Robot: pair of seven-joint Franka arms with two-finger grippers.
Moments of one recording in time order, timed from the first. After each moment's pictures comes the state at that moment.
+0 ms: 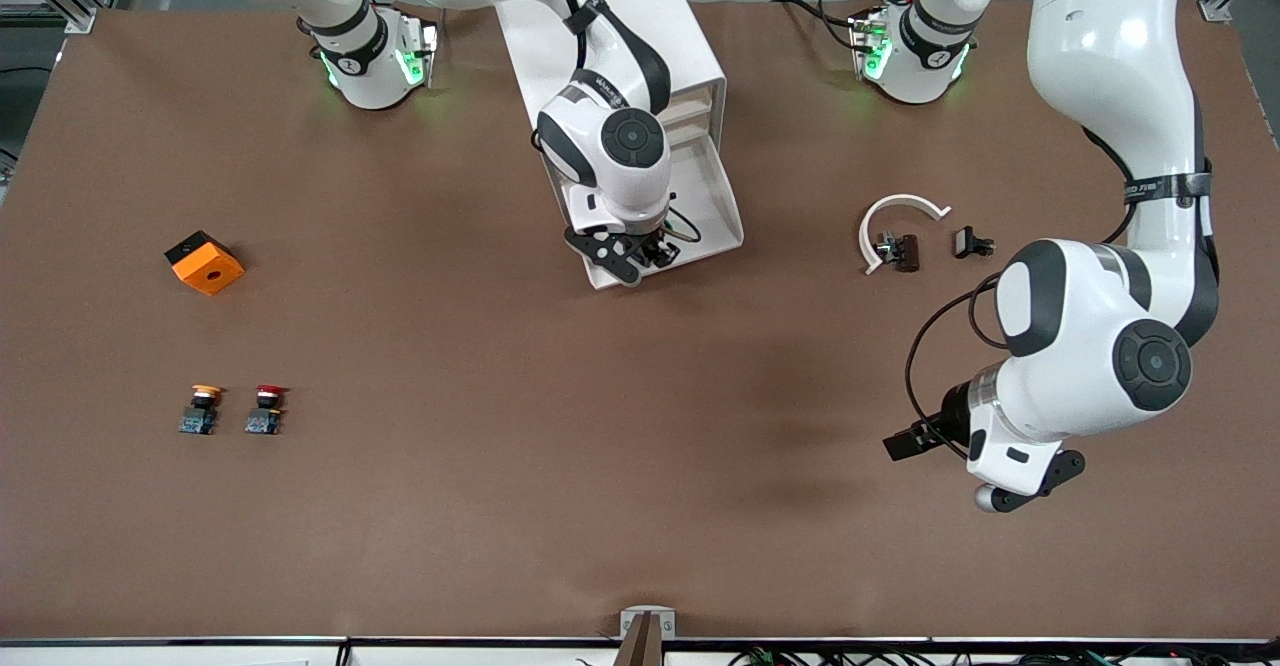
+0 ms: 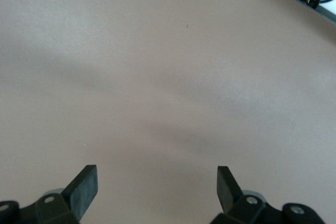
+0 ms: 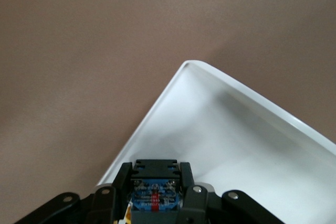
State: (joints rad) left arm -0.30 0.69 0.15 -1.22 -0.27 1.93 -0.49; right arm 0.94 0.59 -0.10 -1.63 0.12 2.19 1.44
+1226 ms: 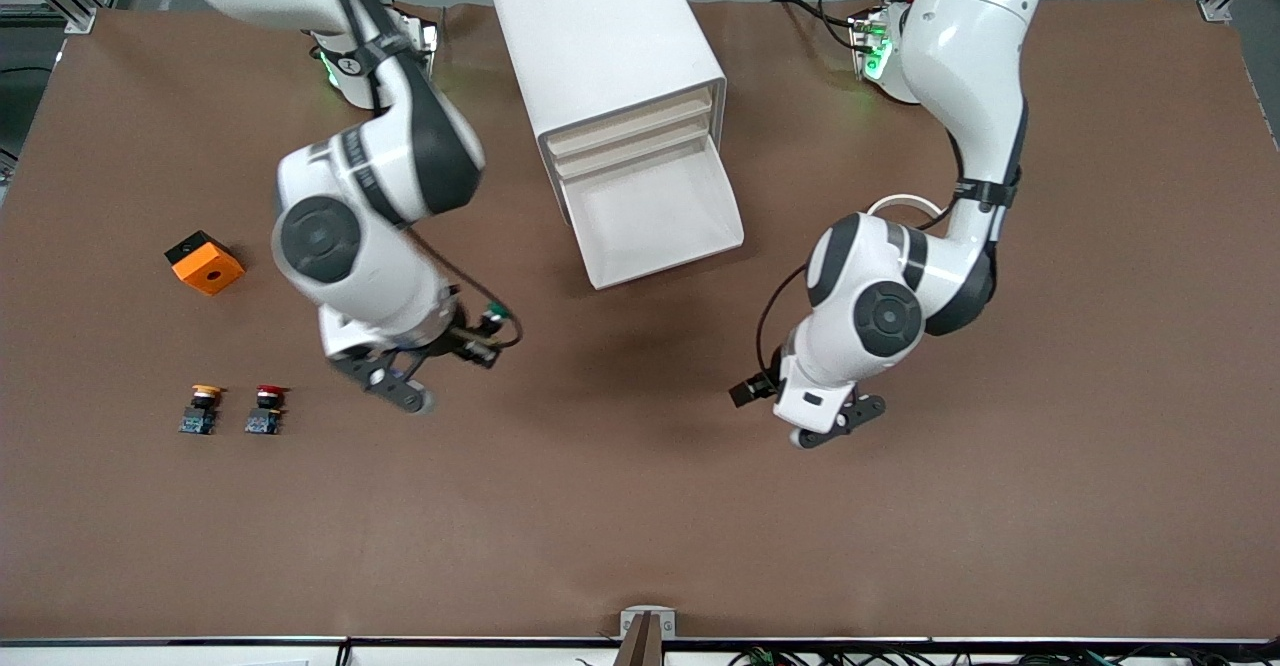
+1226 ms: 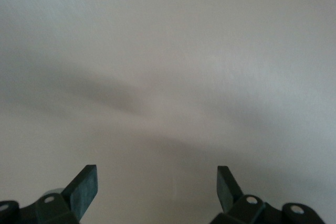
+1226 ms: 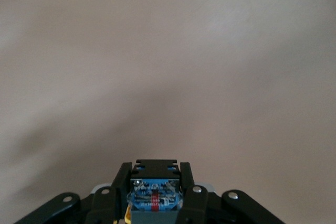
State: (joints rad) left arm -0.58 0.70 0.13 -1.42 -0.30 2.13 -0.75; right arm 0.45 0.50 -0.12 -1.43 0.13 1.92 0.74
